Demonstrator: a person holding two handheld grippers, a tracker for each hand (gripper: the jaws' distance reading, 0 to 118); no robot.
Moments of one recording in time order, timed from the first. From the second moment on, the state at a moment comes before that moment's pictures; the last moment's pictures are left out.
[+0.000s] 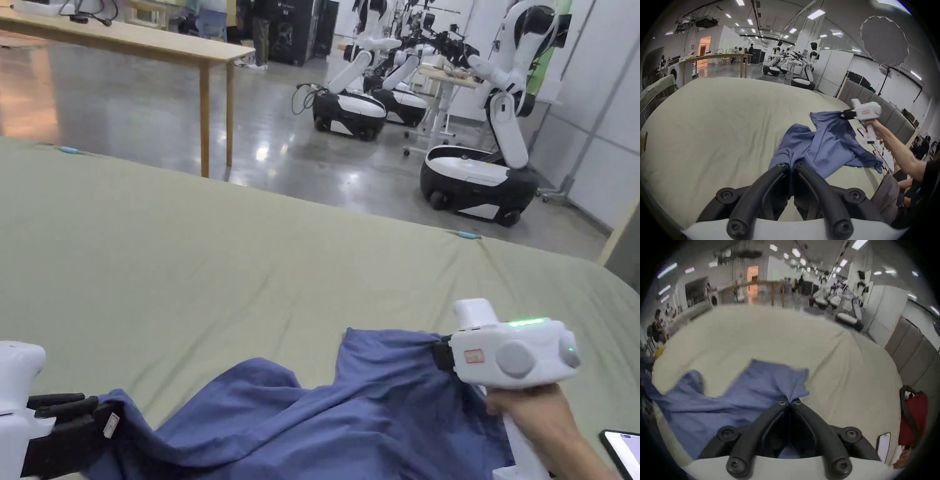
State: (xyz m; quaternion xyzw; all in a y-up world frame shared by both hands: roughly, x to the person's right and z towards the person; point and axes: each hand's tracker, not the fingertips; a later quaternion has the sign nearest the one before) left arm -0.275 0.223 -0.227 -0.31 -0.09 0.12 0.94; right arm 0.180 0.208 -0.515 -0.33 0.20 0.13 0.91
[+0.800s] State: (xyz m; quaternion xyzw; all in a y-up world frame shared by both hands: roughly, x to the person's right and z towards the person) left arm -0.285 0.574 -0.408 -0.02 -0.07 0.15 0.99; right arm 0.248 0.632 -0.439 0.04 0.05 0.03 1.00
